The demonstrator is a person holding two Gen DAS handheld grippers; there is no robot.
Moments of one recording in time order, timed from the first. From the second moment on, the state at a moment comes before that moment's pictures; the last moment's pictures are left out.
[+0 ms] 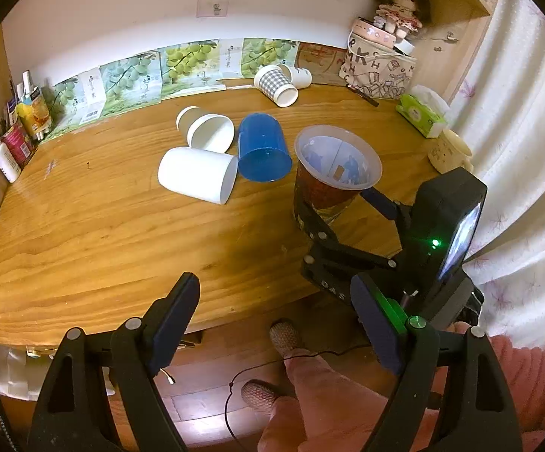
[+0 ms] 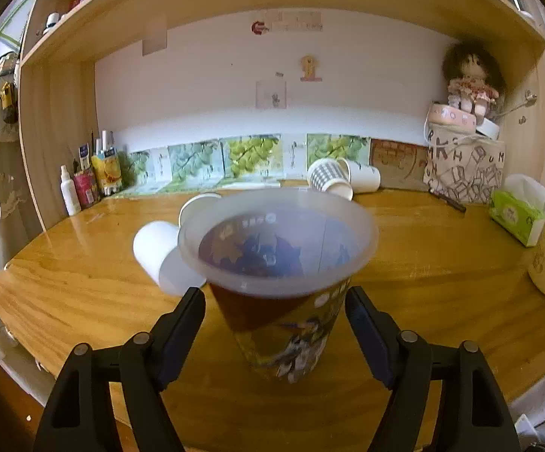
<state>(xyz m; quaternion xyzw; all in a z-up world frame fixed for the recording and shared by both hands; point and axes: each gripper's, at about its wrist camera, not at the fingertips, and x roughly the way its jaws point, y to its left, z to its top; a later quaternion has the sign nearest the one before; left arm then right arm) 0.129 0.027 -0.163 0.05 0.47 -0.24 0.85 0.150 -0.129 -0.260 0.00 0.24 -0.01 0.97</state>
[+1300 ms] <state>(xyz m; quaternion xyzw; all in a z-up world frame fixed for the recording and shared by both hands) 0.061 0.030 -0.040 -0.03 0.37 -0.07 0.93 0.042 -0.168 -0.053 0.07 0.34 0.05 0.94</state>
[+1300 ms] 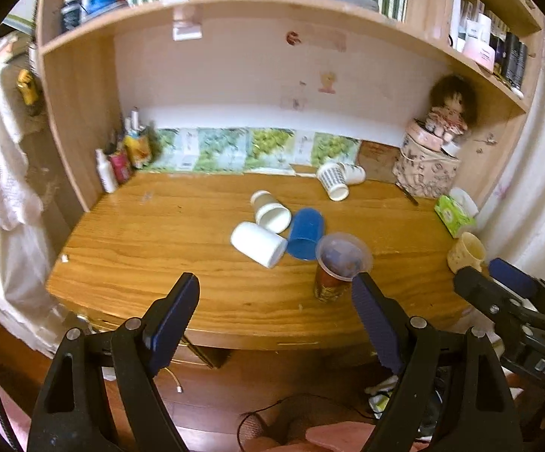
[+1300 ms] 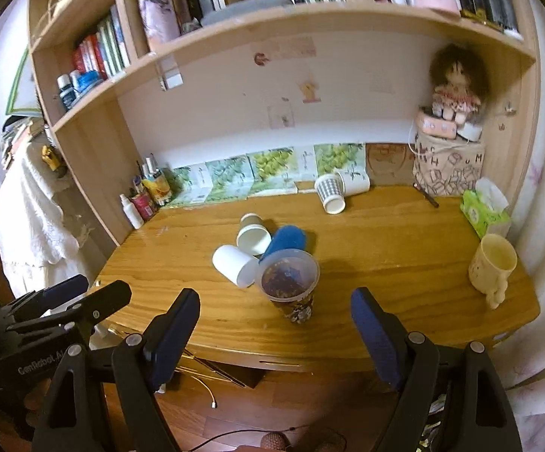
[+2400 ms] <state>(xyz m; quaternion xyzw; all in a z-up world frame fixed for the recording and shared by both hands) 0.011 0.012 -0.013 0.03 0.21 0.02 0.98 -0.011 -0.171 -0.026 0.05 0.21 0.04 0.98</state>
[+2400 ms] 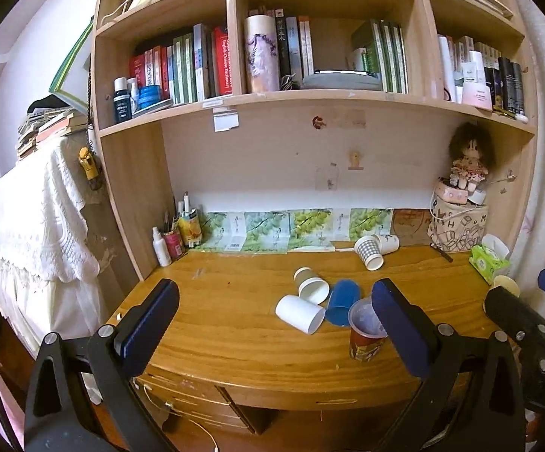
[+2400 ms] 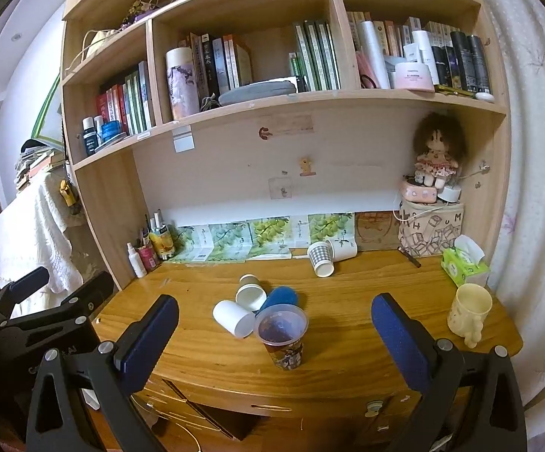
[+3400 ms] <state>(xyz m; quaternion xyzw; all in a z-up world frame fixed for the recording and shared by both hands) 0.031 0.010 -0.014 0.02 0.20 0.02 0.98 0.018 -0.169 -0.034 0.04 0.25 0.04 0.97</state>
